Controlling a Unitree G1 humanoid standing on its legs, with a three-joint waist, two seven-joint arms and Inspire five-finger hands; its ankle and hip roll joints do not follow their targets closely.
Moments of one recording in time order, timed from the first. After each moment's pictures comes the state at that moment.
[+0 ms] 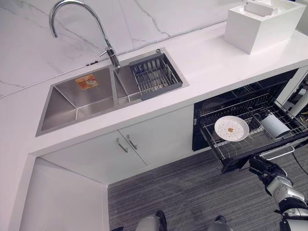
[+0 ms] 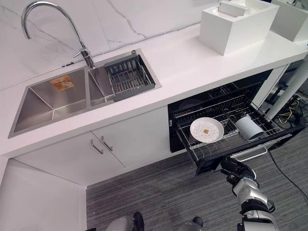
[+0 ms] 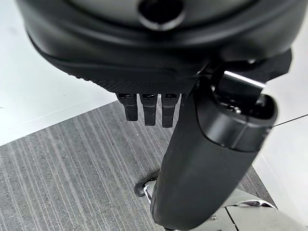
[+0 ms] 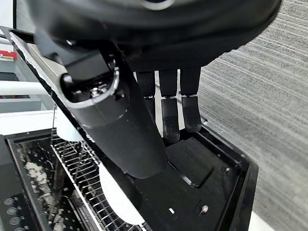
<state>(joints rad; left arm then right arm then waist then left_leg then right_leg) 0.18 0.29 -0.16 1.09 -0.11 -0.11 -0.06 -0.37 -0.61 -0.11 0.99 0.72 0.18 -0.19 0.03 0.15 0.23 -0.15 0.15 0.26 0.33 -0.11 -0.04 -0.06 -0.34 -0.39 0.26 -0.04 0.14</state>
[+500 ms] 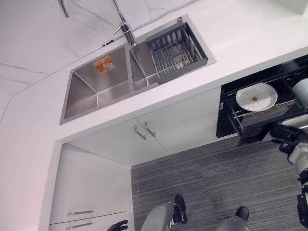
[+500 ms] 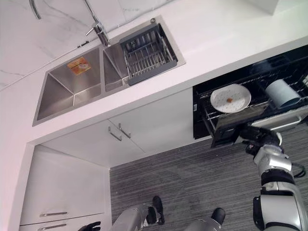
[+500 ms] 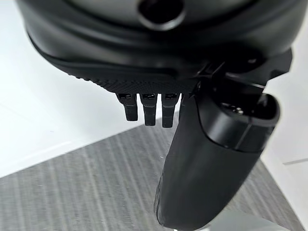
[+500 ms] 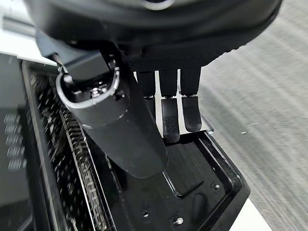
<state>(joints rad) 0.17 0.28 -0.20 1.04 -0.15 -0.09 -0.08 -0.73 -0.87 0.02 1.00 0.58 0.24 -0.19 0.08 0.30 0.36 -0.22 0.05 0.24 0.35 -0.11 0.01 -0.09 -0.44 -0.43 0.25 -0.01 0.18</state>
